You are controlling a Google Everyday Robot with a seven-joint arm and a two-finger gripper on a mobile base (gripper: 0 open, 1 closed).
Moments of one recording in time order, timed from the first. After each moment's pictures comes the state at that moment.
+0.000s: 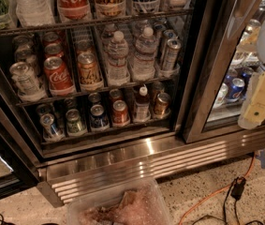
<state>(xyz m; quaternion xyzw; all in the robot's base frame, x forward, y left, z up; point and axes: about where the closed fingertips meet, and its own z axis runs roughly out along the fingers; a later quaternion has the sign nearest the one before) 0.438 -0.217 0.976 -0.60 0.78 -0.03 0.16</state>
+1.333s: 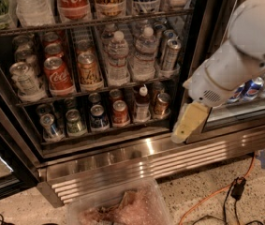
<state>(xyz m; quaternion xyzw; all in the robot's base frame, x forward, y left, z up) 0.493 -0.139 0.846 -0.57 0.79 0.08 0.19</state>
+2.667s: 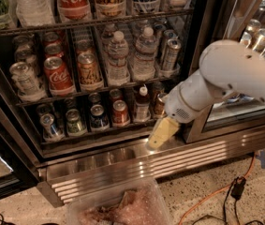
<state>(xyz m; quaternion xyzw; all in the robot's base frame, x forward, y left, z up) 0.512 -0.082 0.779 -0.55 0.79 0.14 0.23</state>
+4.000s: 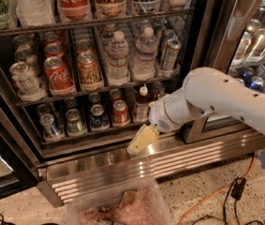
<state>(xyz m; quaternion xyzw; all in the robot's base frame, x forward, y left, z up) 0.526 -0.037 0.740 -0.52 0.79 0.16 0.28</state>
